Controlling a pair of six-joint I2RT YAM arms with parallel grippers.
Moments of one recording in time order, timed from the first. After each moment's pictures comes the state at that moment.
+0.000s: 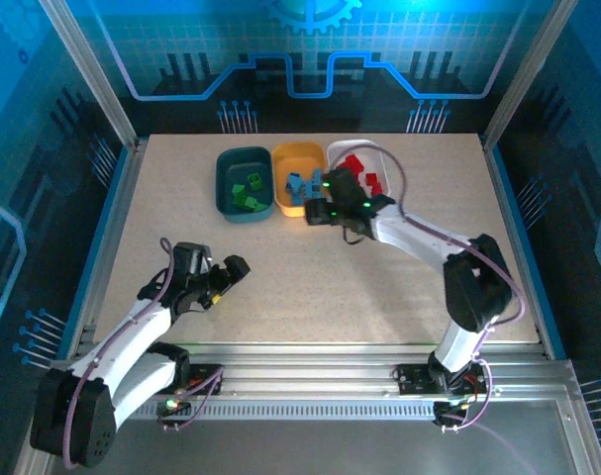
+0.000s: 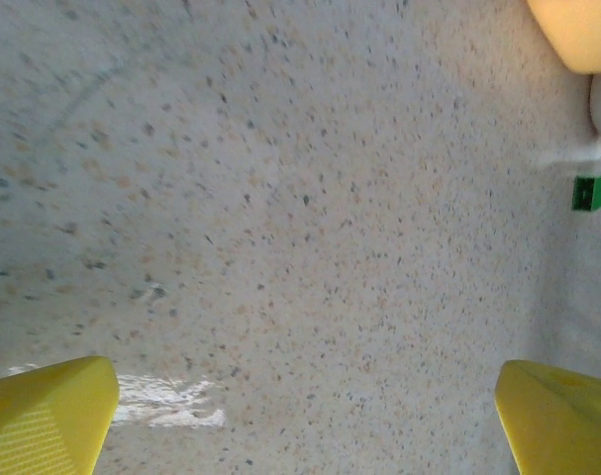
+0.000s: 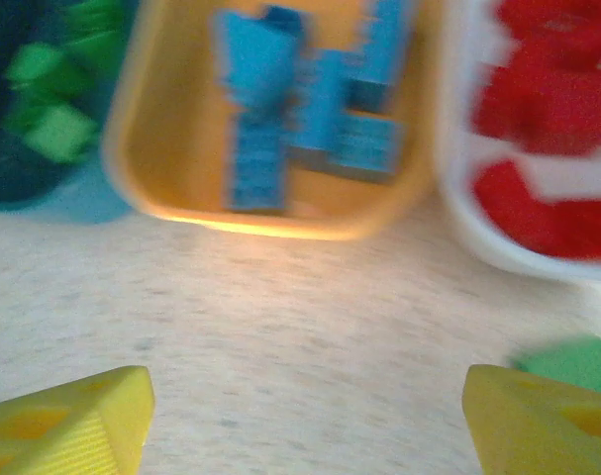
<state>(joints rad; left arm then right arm) -0.22 0.94 0.41 -0.36 0.30 -0.93 0.56 1.70 1.23 -0.40 0.14 0.42</state>
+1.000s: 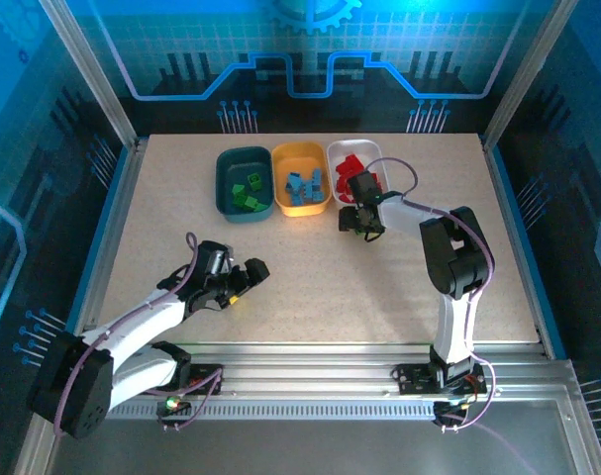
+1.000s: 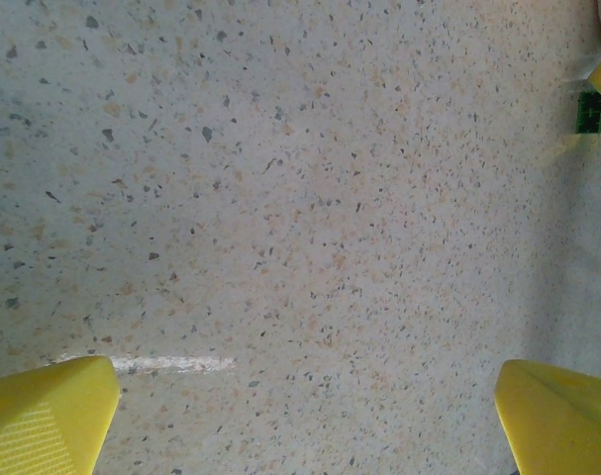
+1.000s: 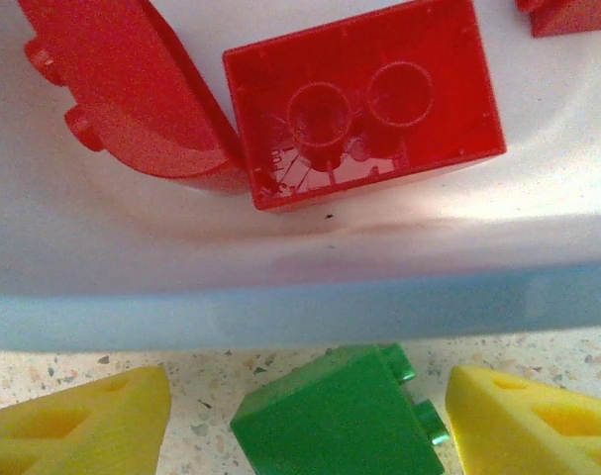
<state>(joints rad) -0.38 1.07 0.42 -0.24 0.28 -0.98 0.39 1.98 1.29 -0.43 0.12 0.40</state>
